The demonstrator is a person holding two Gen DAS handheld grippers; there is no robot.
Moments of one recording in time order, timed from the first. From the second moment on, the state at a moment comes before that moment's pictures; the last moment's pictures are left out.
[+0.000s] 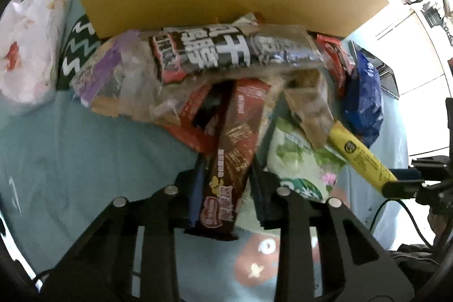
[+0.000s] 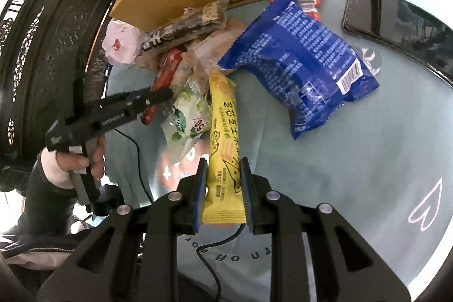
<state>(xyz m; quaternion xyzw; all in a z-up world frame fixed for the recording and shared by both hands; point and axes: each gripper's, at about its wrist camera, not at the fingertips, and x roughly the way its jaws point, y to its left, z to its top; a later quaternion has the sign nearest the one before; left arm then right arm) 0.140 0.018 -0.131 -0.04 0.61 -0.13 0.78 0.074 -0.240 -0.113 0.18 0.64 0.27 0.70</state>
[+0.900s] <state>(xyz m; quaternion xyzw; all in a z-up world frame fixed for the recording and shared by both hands) 0.115 0.040 -0.153 -0.10 0.63 -0.09 0.76 0.083 -0.163 -0.142 -0.04 0.63 0.23 0.74</state>
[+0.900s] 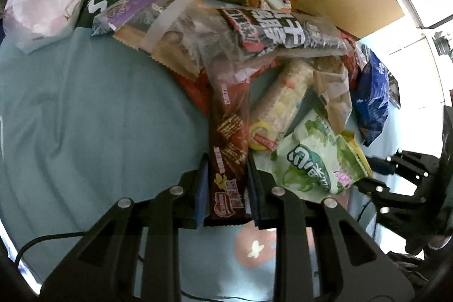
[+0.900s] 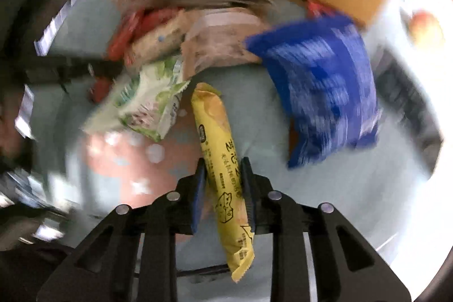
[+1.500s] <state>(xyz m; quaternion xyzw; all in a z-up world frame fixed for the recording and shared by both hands) 0.085 0.049 -0.087 -0.12 0.58 -0.11 0.80 0.081 -0.208 -0.094 0.01 0.61 0.28 0.74</state>
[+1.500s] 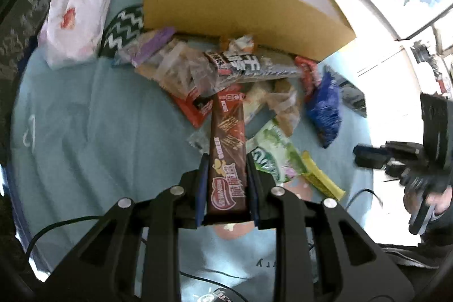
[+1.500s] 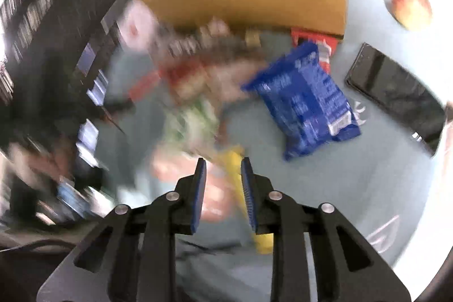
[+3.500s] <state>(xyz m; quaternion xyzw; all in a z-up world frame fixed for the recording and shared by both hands) 0.155 0.029 -0.044 -0.12 0.51 -0.04 0.85 0.123 -0.216 -0.077 -0.09 0.46 0.19 0.86</state>
